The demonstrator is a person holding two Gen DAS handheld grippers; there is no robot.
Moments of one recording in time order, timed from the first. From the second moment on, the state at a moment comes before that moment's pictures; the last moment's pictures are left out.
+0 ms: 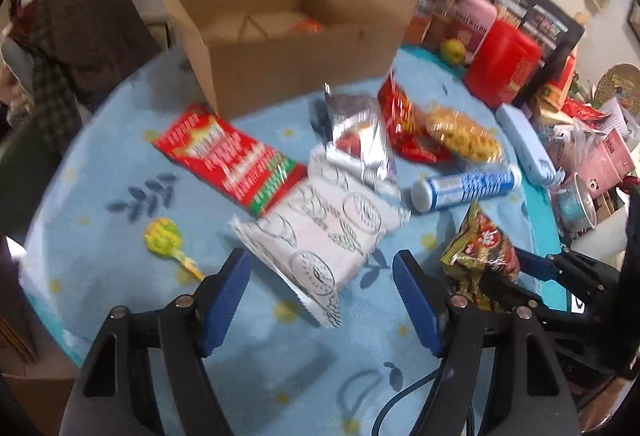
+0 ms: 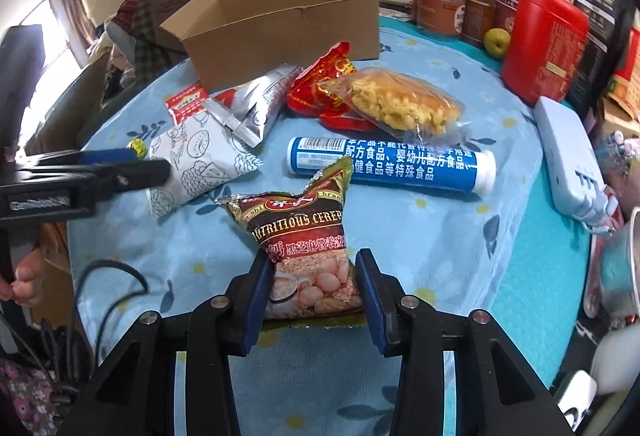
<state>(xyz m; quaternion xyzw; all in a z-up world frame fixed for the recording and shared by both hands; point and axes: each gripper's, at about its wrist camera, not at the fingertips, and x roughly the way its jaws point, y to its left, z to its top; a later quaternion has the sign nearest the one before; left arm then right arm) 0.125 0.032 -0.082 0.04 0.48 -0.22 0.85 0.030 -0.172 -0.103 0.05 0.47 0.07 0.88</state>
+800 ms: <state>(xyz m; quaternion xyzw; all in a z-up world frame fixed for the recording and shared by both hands) 0.168 -0.006 -0.121 0.17 0.50 -0.33 0.78 0.068 -0.162 -0.117 0.04 0.50 0.09 0.86</state>
